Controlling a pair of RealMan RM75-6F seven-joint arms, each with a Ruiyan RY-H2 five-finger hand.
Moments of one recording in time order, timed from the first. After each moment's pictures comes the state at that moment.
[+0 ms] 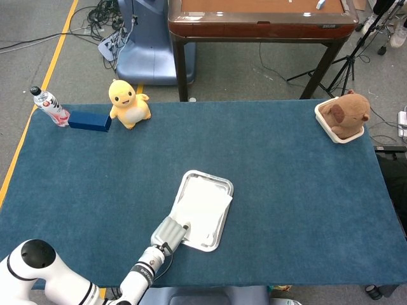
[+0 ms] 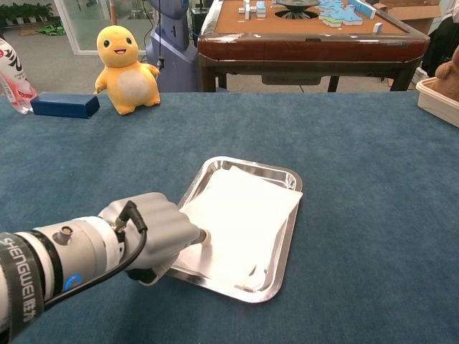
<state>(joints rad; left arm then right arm) -1.06 -1.75 0.02 -1.95 0.42 1.34 1.31 -0.13 -0.80 0.11 -1.65 -1.53 1.77 0.32</state>
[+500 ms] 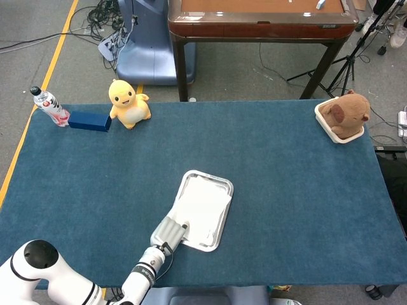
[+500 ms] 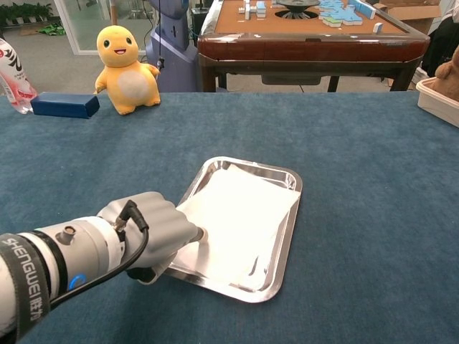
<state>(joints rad) -1.06 -1.77 0.00 -1.96 0.37 1.38 1.33 -0.13 -0.80 0.11 -1.65 -1.52 1.78 0.33</state>
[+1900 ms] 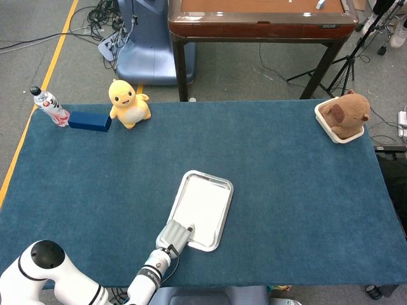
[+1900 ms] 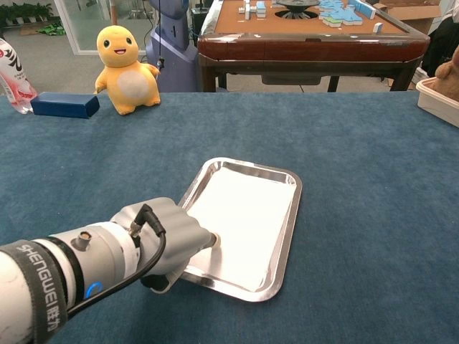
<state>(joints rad) -1.08 -1.81 -0.04 -1.96 0.34 1.41 1.34 -0.15 -0.80 0.13 -1.65 -1.52 1.82 0.36</state>
